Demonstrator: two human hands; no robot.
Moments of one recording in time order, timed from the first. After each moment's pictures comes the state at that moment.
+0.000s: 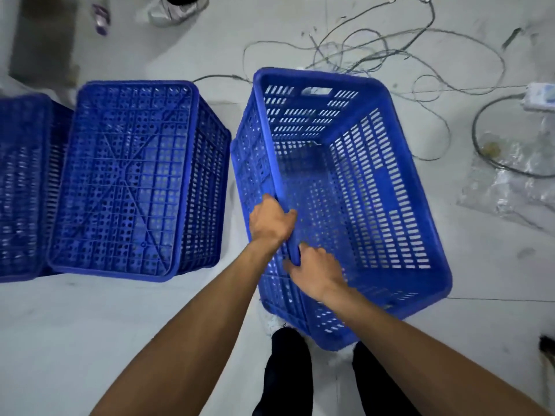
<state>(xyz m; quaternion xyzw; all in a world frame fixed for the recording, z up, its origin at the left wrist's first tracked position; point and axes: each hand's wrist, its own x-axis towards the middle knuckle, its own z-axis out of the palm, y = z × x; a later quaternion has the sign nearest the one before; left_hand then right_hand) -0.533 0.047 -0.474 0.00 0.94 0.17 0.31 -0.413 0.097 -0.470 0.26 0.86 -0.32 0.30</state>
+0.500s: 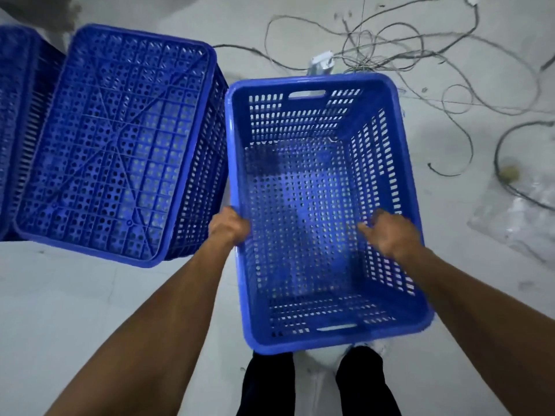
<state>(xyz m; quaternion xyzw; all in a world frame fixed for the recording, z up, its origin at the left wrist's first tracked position) -0.580 -0.048 -0.551 -0.12 0.90 0.13 0.41 -0.443 0.232 -0.542 0.30 0.88 -0.13 0.35</state>
